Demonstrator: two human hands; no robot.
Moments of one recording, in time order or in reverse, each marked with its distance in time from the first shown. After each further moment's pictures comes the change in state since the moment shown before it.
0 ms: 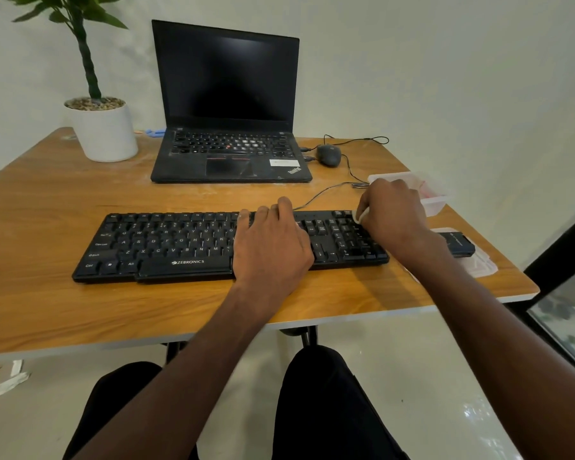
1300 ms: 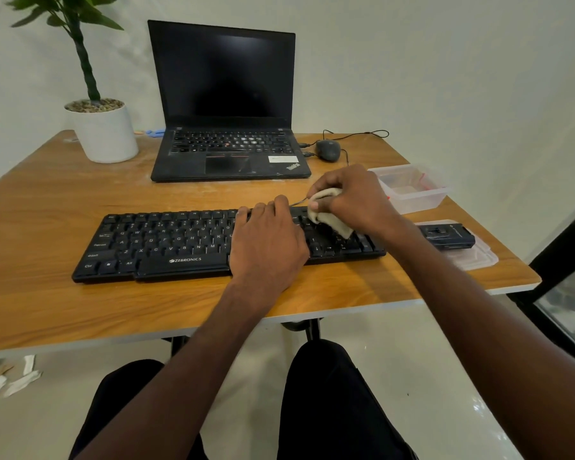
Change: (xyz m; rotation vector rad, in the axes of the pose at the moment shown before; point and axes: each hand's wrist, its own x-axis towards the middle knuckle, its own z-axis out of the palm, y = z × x) left_hand -0.001 -0.002 -0.003 0.008 0.006 0.021; right_hand 0.001 -0.033 -0.003 0.557 -0.167 -0.158
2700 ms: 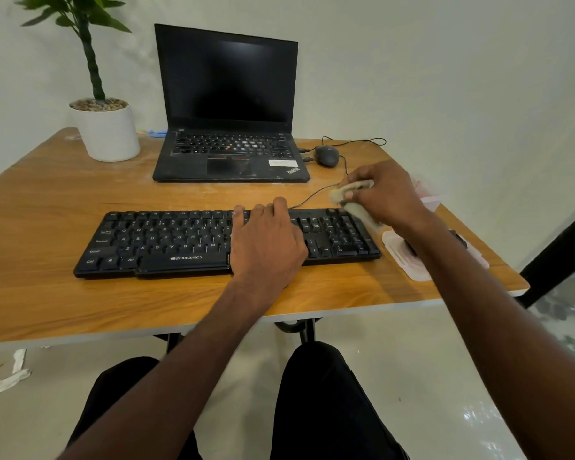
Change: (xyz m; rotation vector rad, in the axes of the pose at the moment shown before) left_hand 0.000 0.001 -0.001 0.000 0.013 -0.047; right_hand -0.002 0.014 -0.034 0.076 0.112 0.149
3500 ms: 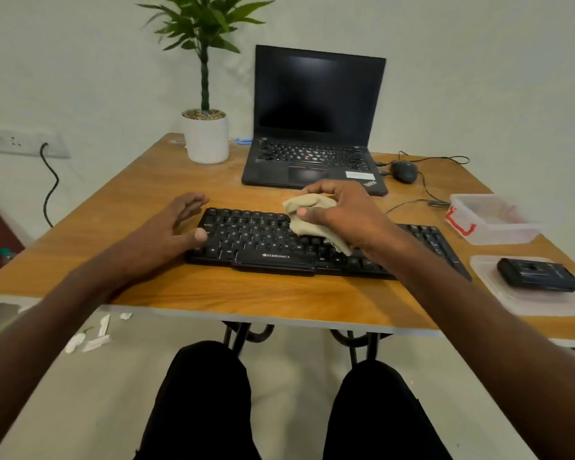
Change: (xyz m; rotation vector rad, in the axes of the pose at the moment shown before) left_hand -0.047 -0.270 -0.097 -0.708 -0.342 -0.171; right_hand -0.028 -0.111 0.113 0.413 -0.381 -0.139
